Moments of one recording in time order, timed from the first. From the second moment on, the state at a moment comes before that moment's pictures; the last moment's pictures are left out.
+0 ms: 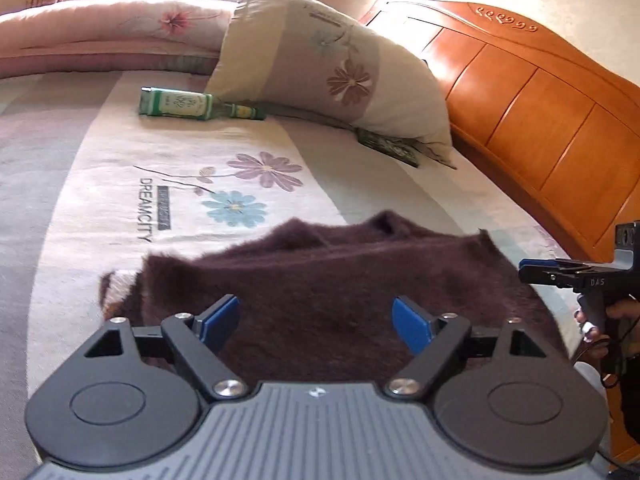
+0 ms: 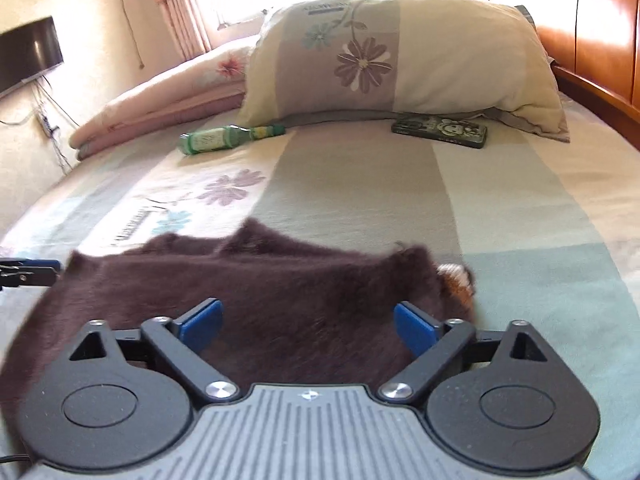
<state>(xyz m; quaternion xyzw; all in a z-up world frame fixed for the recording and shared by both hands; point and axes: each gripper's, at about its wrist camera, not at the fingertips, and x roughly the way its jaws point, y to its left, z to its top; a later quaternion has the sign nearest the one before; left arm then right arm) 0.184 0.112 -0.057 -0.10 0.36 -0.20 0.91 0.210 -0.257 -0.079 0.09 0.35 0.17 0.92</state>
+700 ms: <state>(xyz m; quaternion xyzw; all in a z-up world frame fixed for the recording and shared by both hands) 0.106 0.115 -0.085 -0.22 0.41 -0.09 0.88 0.117 -0.257 -0.091 0.18 0.36 0.14 0.91</state>
